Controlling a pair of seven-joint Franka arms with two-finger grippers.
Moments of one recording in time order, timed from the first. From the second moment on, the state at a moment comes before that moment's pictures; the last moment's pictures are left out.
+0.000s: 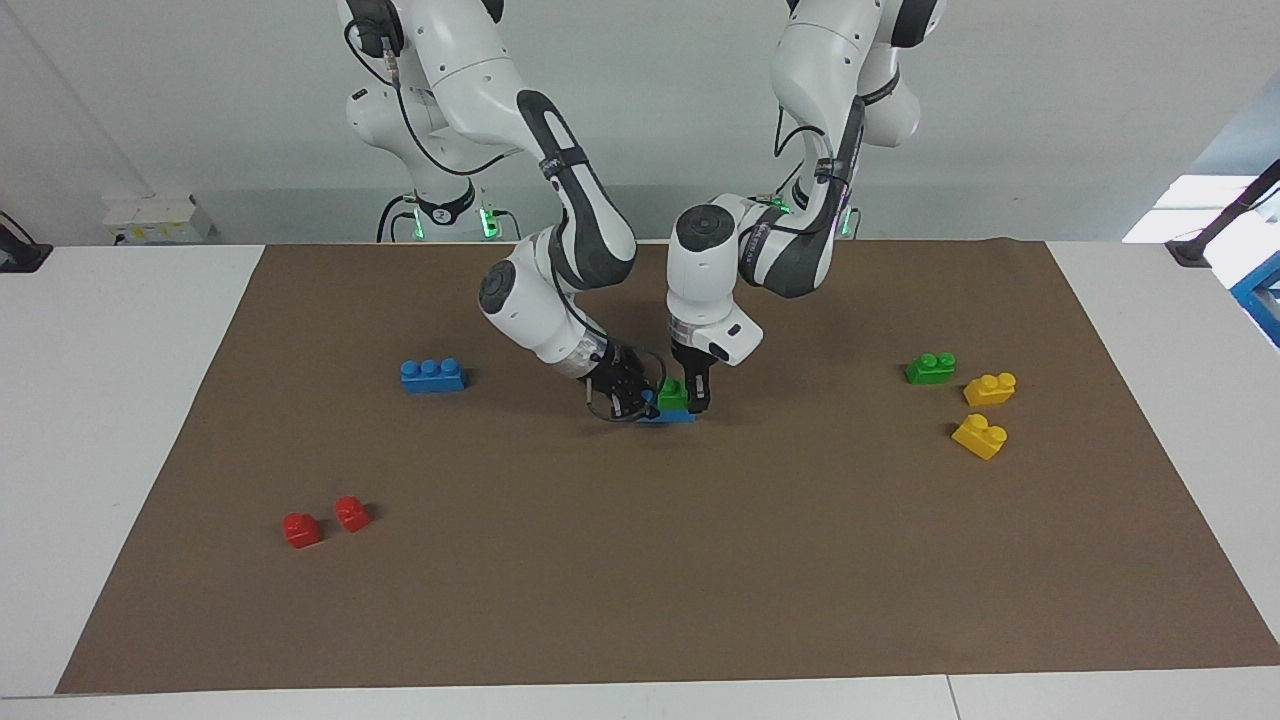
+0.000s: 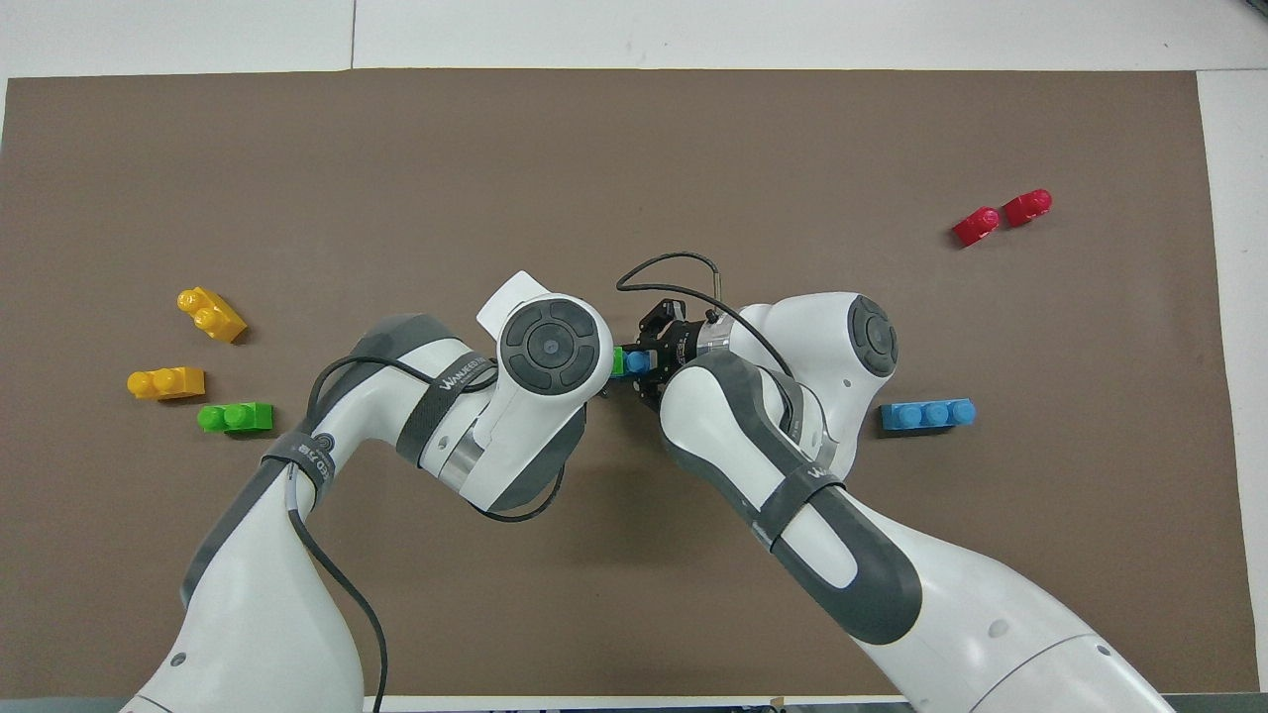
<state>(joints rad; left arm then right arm) -0.64 0.32 -0.02 -1.92 0.10 2.29 -2.24 0.56 0.39 -0.03 -1.98 1.00 2.52 1.32</state>
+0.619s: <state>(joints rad) -0.61 0.24 0.00 -1.92 0.11 2.24 -2.12 0.56 0.39 -0.03 -1.98 1.00 2.52 1.32</state>
